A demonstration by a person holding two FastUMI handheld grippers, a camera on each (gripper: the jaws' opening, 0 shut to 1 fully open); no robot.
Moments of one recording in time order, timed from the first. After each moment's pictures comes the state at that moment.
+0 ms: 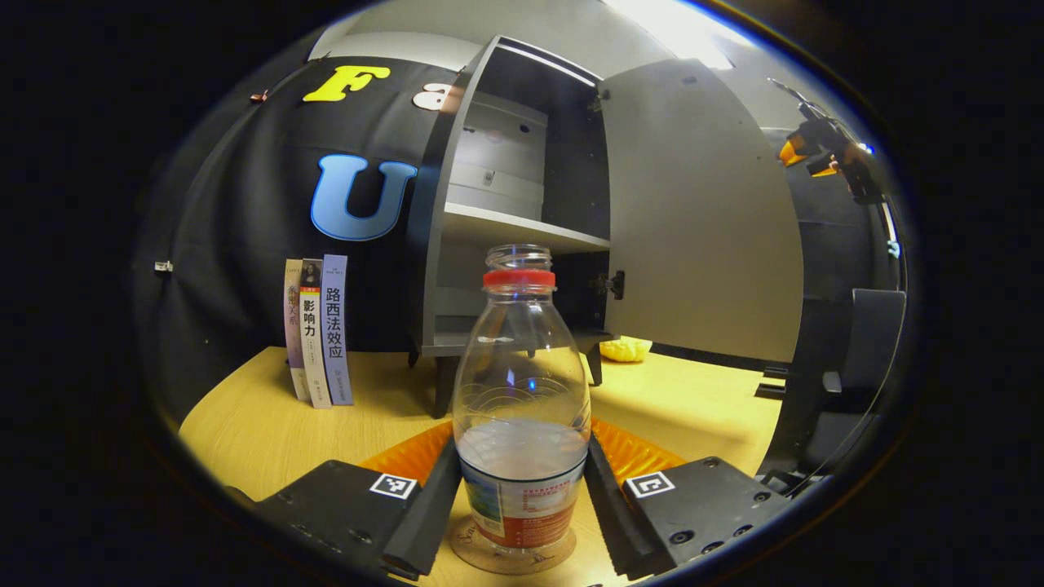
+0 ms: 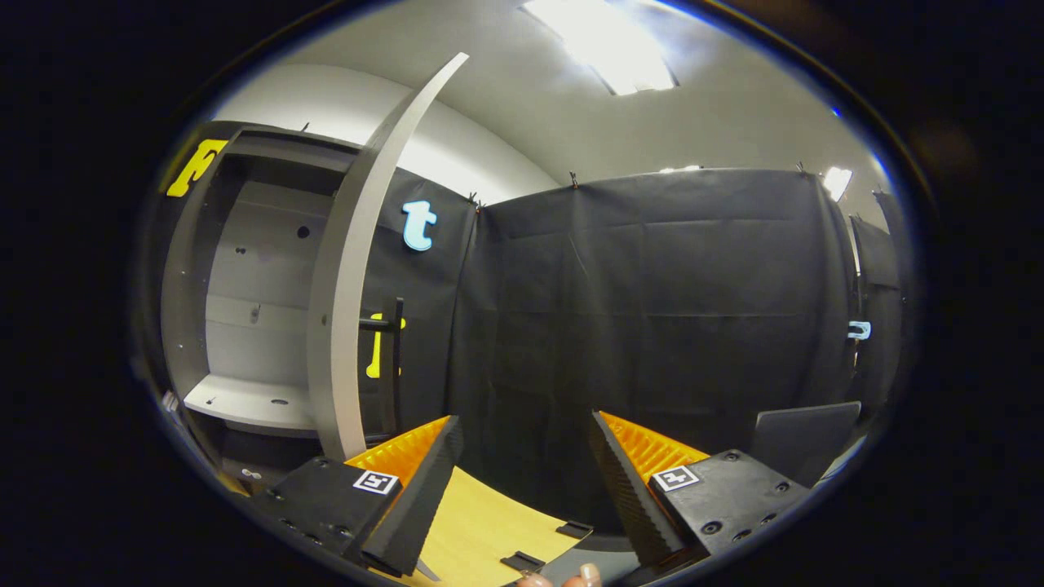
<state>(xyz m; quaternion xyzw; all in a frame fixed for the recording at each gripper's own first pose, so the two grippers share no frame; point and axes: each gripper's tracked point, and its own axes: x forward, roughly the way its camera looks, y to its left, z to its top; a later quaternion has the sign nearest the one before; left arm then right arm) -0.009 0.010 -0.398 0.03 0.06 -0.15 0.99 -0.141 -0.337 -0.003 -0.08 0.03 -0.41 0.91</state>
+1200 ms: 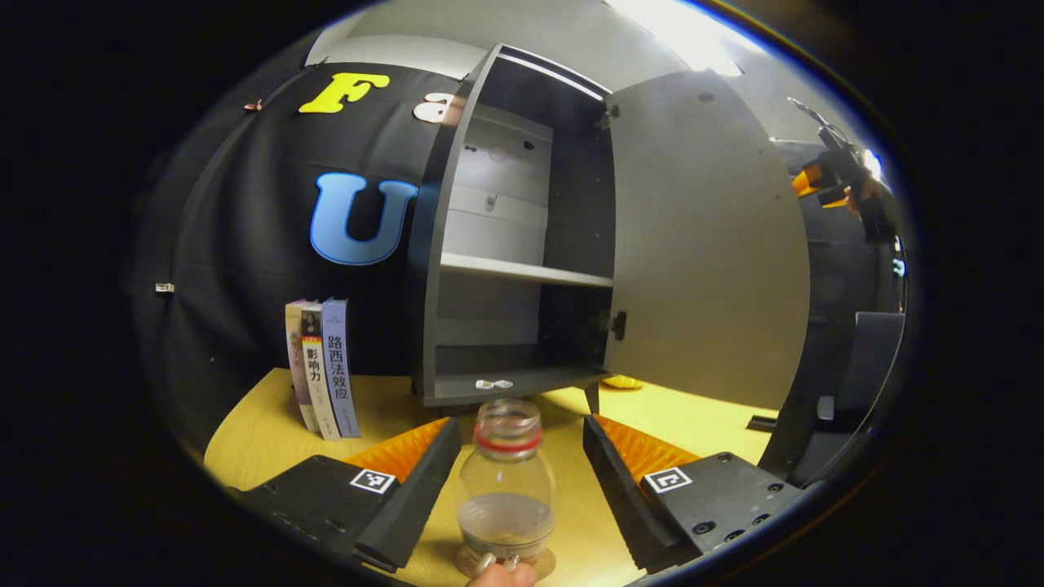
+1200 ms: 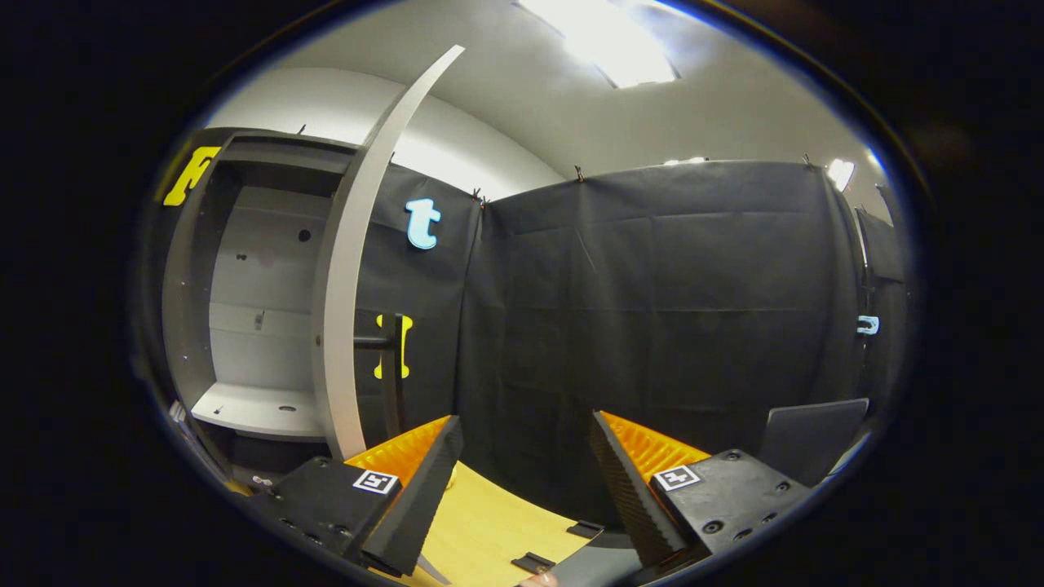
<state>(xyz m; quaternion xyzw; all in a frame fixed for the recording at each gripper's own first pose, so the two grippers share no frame) 0.002 0.000 -0.299 0.01 0.05 -0.15 0.99 -0.145 -0.336 0.007 -0.05 0.02 -0.40 0.91</state>
